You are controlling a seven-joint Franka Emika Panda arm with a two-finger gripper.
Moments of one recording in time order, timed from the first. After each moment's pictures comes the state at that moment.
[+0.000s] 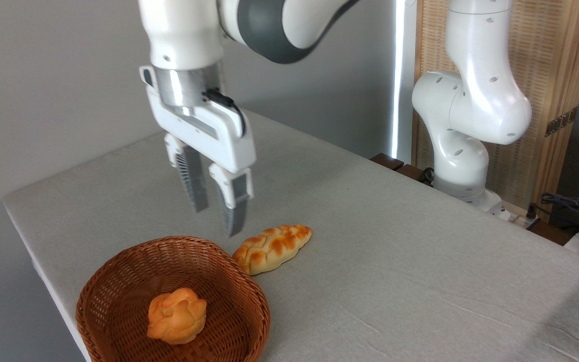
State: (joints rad) arm -0.09 -0.03 0.01 -1.87 -0.06 1.88 0.68
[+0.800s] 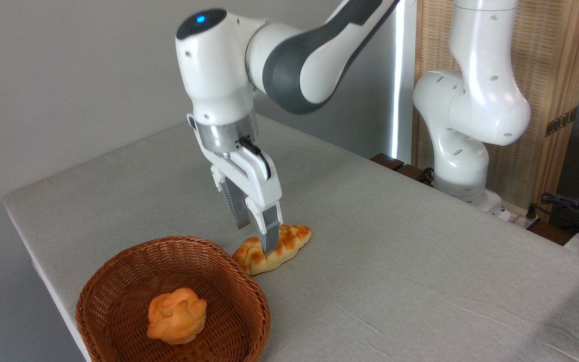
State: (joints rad) arm -0.14 -0.09 0.00 -2.14 -0.06 2.01 0.76
